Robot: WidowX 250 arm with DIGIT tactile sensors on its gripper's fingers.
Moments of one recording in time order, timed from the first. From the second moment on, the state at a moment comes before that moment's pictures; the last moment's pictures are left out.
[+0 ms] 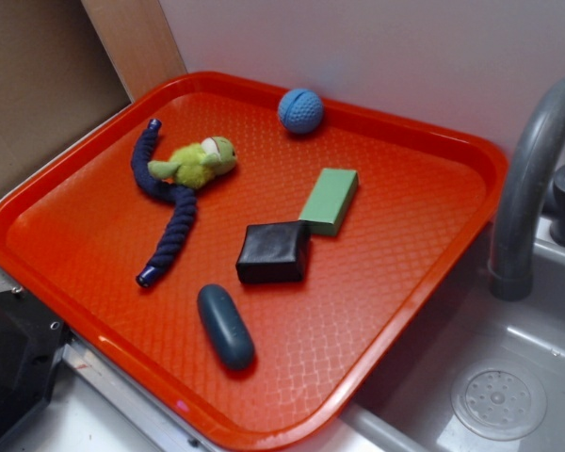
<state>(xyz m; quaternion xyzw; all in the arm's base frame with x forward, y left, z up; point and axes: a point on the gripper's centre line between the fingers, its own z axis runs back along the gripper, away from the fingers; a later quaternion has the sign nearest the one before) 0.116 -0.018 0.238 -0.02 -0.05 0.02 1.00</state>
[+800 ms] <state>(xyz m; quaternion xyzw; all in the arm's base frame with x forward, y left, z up) 0.218 -0.011 0.142 0.01 -0.13 -0.01 0.99</state>
